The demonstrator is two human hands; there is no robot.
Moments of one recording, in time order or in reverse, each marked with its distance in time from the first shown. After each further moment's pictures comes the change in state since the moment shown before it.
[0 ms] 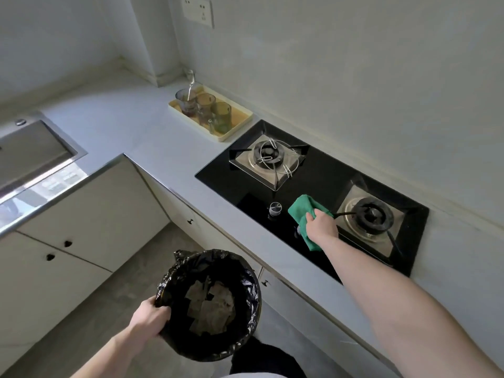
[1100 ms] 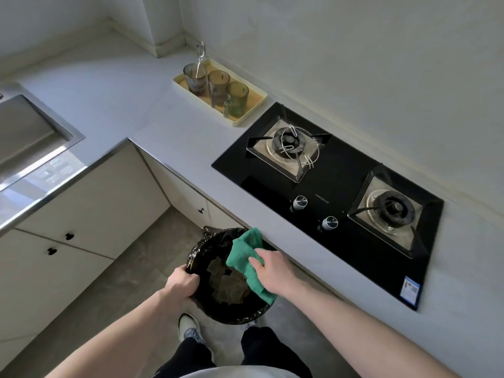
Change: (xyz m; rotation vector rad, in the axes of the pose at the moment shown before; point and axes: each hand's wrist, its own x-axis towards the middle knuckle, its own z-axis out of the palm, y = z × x) left_hand 0.096 0.039 -0.015 0.108 -0.138 0.025; right_hand -0.150 -0.118 0.112 -0.042 -0.420 -0.246
